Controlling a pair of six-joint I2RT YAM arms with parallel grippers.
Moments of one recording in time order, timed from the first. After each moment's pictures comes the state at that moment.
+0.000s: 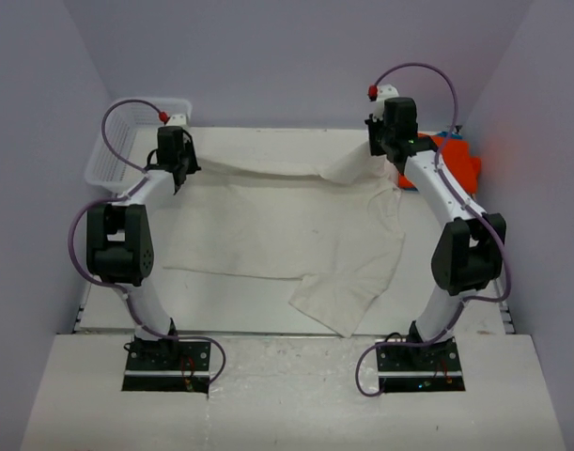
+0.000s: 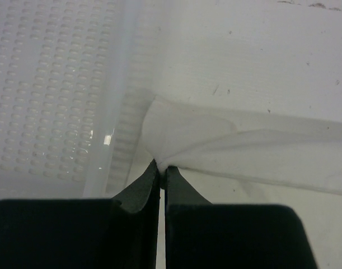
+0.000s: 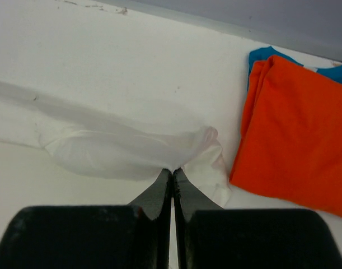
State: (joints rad) left arm -0.03 1.86 1.31 -0.02 -0.10 -0.15; right arm 0.20 1.82 1.64 -0.38 0.09 -0.09
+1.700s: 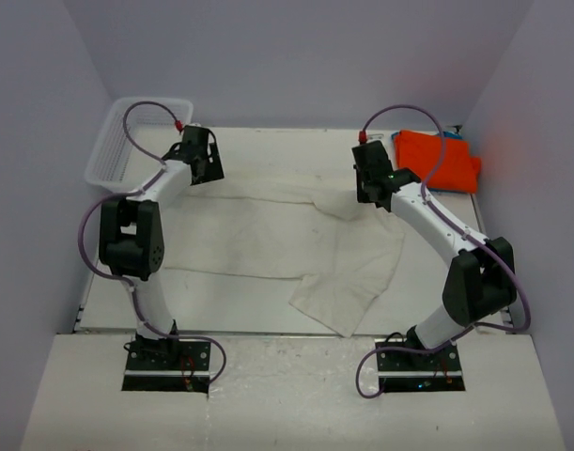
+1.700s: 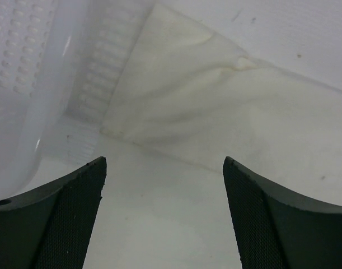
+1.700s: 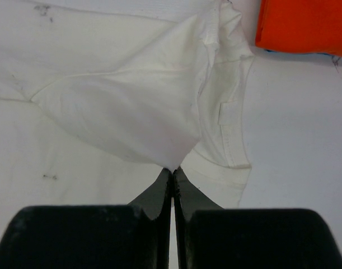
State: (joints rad) left arm -0.14 1.92 1.44 -0.41 -0.29 -0.36; right arm 0.41 1.59 1.30 -0.60 0.40 0.25
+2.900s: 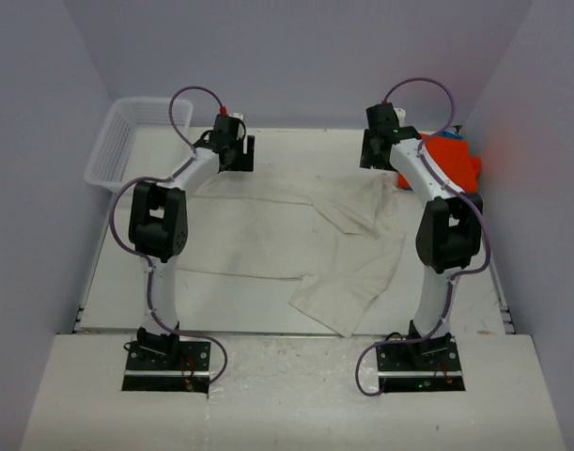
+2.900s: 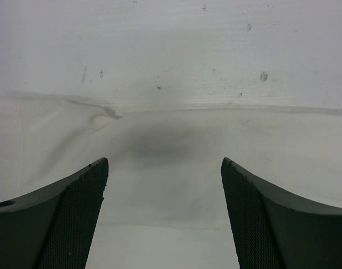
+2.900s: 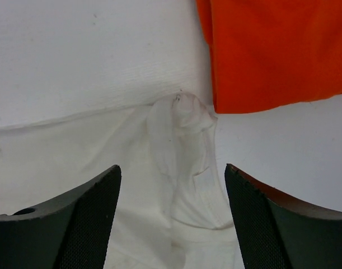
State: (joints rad) left arm -0.27 2.17 1.76 -0.42 -0.13 -0.17; right arm 0.23 1.99 1.80 -0.76 0.44 0.32
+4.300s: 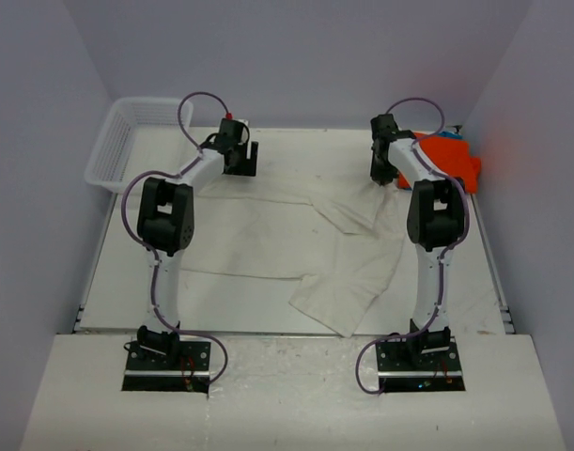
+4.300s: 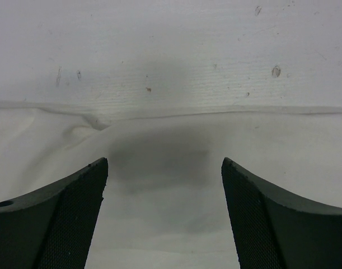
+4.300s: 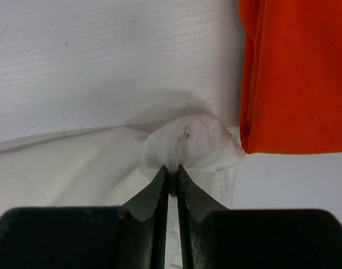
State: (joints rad) left arm -0.27 2.26 1.82 -0.43 -0.11 -0.14; right arm 0.13 2.29 1.95 -0.82 0.29 0.27
